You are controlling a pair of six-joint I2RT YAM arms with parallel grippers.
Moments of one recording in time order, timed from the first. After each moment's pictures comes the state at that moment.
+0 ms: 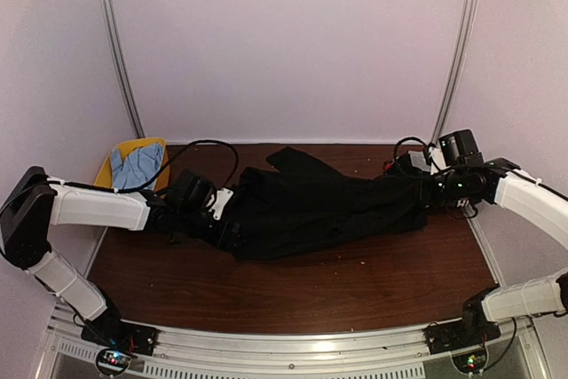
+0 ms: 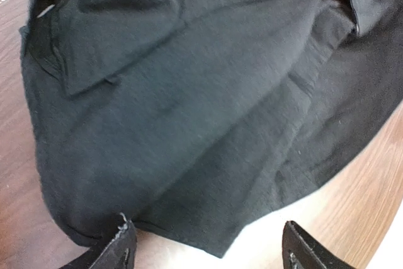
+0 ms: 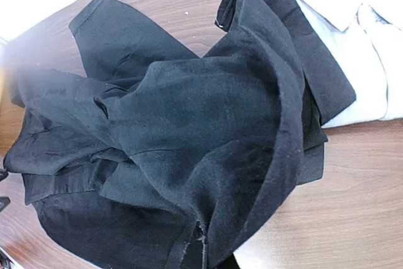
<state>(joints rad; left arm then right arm) -0.69 1.52 0.78 -0.12 0.19 -0.20 0.29 1.14 0.90 -0.59 -0.02 0.39</state>
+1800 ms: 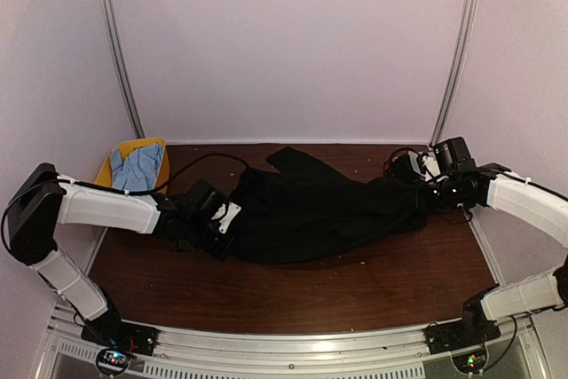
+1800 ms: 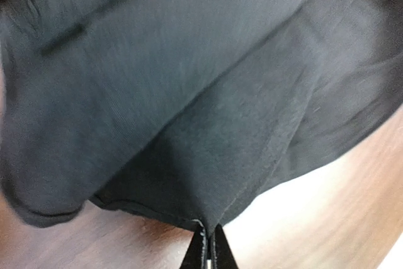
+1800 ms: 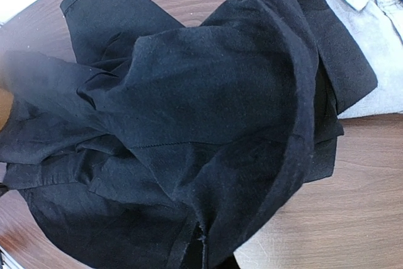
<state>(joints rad) -0.79 1.58 0.81 -0.25 0.09 -0.19 0.28 1.20 0.86 -0.55 -0.06 0.36</state>
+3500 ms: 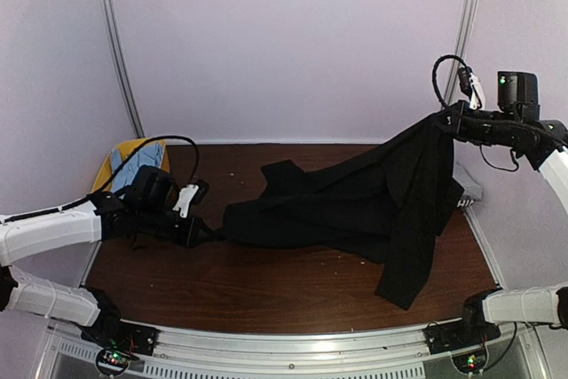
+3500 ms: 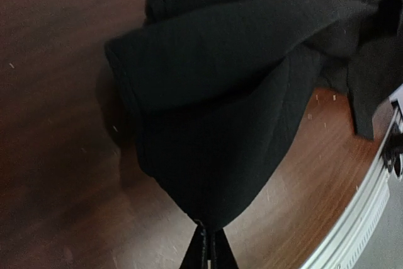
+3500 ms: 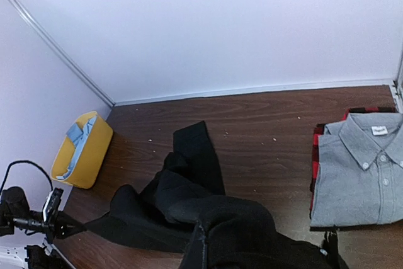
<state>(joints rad) -0.59 1.14 0.73 -0.35 0.27 -0.31 0.15 1.08 1.36 -0.65 -0.37 0.33</state>
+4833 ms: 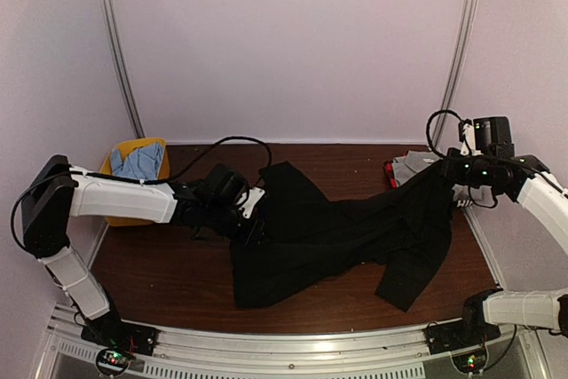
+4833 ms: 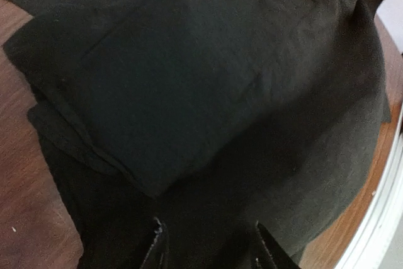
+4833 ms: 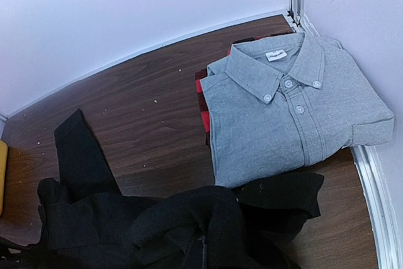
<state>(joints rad) -0.85 1.65 1.01 -0.21 0.22 -0.28 0.14 1.02 0.97 -0.57 0.06 0.39</state>
